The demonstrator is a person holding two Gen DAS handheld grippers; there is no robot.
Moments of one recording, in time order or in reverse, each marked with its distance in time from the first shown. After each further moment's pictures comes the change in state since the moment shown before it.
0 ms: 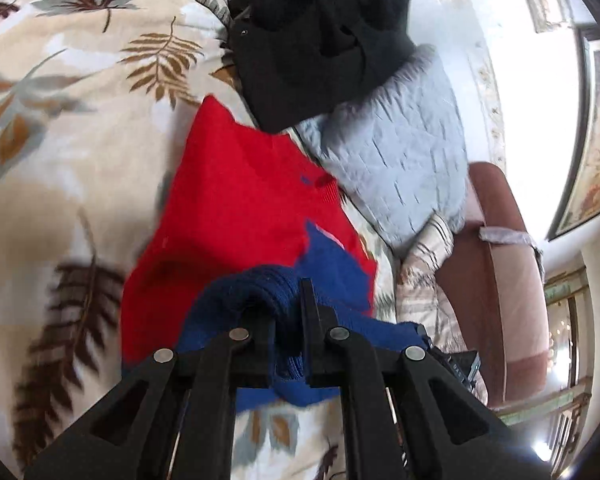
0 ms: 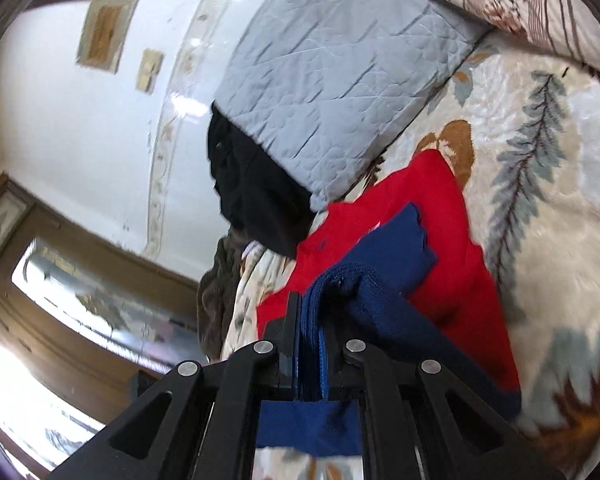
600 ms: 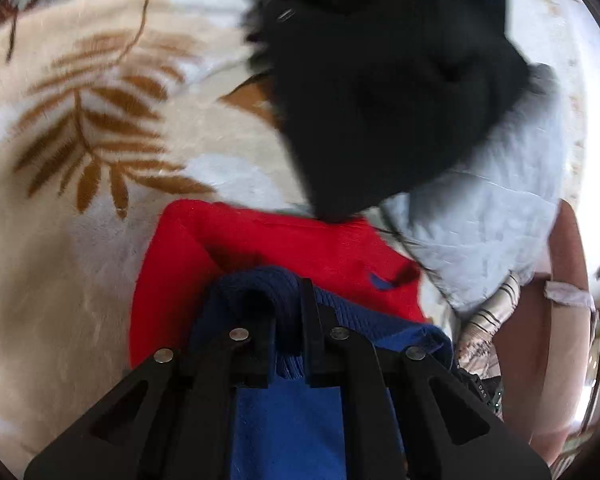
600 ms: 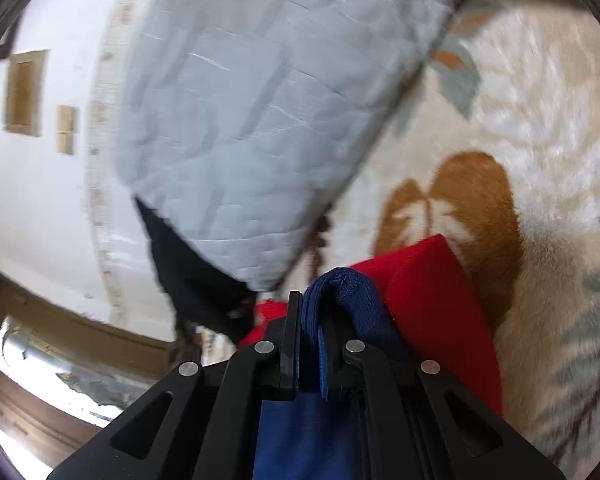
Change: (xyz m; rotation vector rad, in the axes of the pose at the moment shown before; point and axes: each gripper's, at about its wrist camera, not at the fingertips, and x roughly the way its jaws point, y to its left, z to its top) left arm 0.139 0.030 0.115 -0.094 0.056 0.191; right arm 0.130 -0.074 0.092 0.180 -0.046 -0.121
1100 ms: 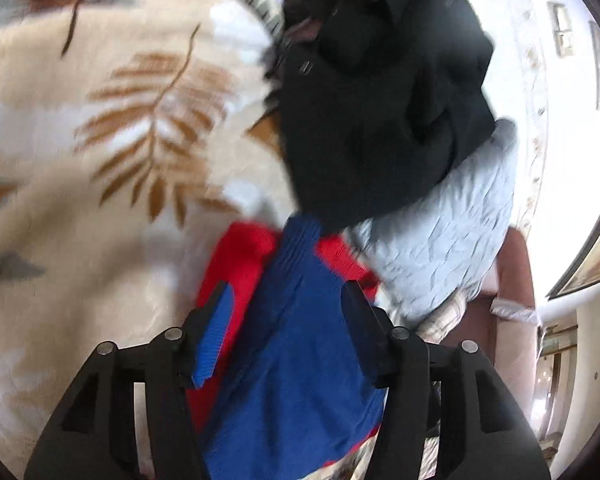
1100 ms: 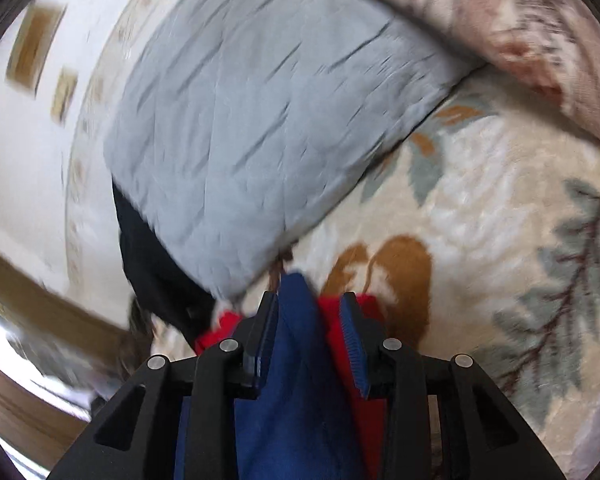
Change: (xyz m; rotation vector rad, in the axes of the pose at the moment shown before) left arm -0.060 0.052 -0.002 -0.054 -0.008 -0.169; right arm -0.041 0.017 0.020 -0.217 -0.027 -0.153
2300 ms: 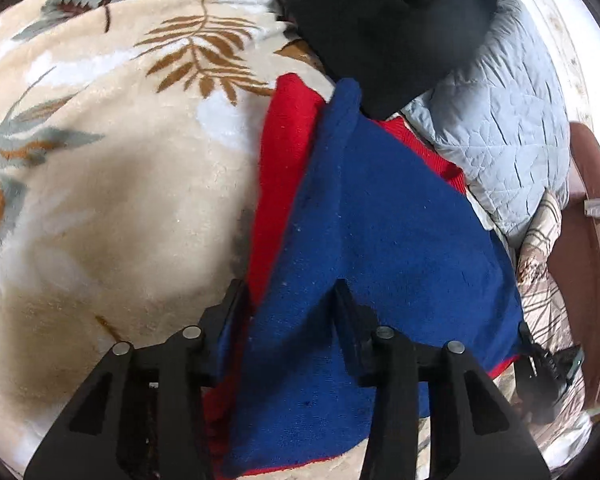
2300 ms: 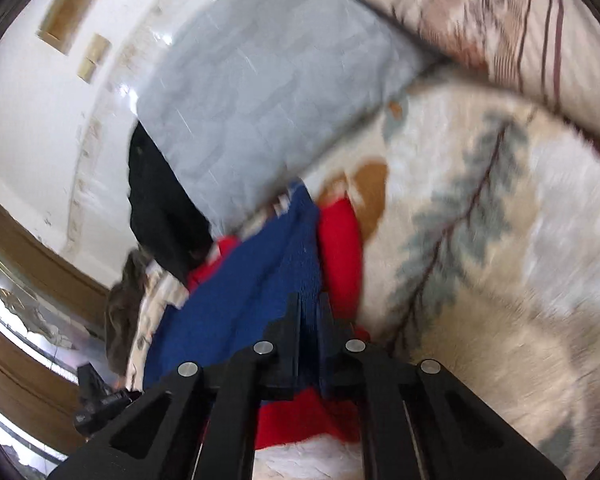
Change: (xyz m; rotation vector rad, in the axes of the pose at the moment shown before) left arm 0.015 -0.008 -0.088 0.247 -0.021 0.346; right arm -0.080 -0.008 -0.074 -0.087 -0.049 -0.025
